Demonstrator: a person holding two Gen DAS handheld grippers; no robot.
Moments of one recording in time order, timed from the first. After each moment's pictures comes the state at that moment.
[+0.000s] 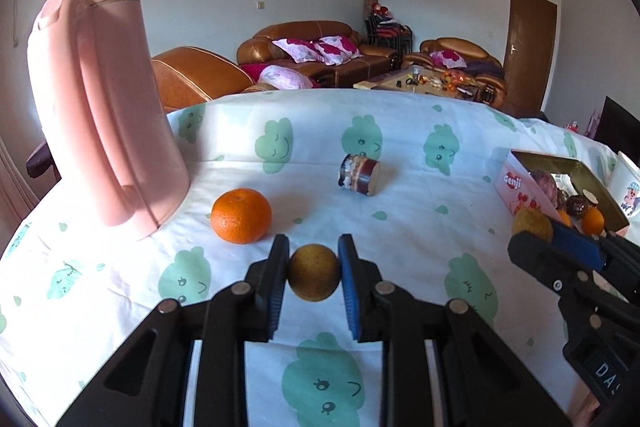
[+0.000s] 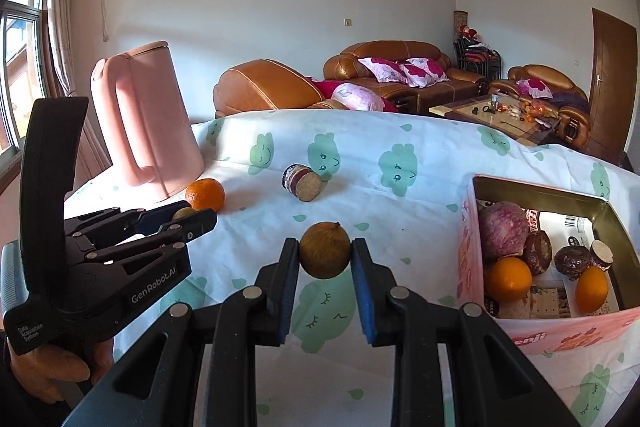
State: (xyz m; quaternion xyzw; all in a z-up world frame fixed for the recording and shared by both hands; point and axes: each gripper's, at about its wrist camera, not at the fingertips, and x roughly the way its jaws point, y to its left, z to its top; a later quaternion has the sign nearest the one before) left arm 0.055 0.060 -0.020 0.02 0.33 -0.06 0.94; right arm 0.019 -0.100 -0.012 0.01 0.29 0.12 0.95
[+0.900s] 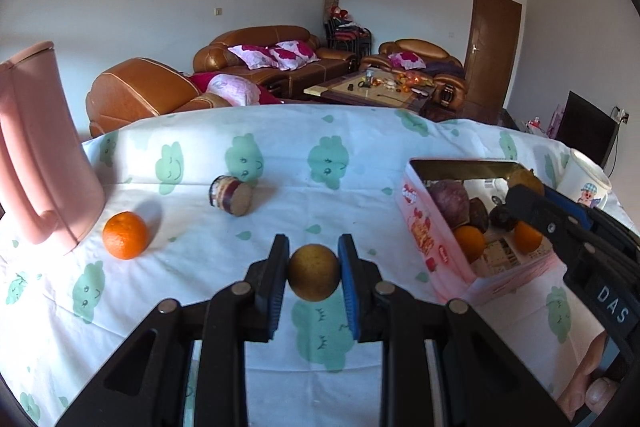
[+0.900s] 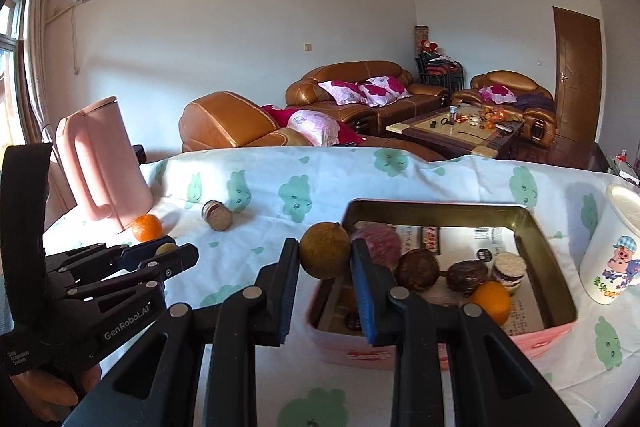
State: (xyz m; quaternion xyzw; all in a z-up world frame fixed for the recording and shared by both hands) left arm 0.045 -0.037 -0.002 0.02 0.32 -0.14 0.94; right arm 0.006 -0.208 0.013 0.04 0.24 0.04 0.97
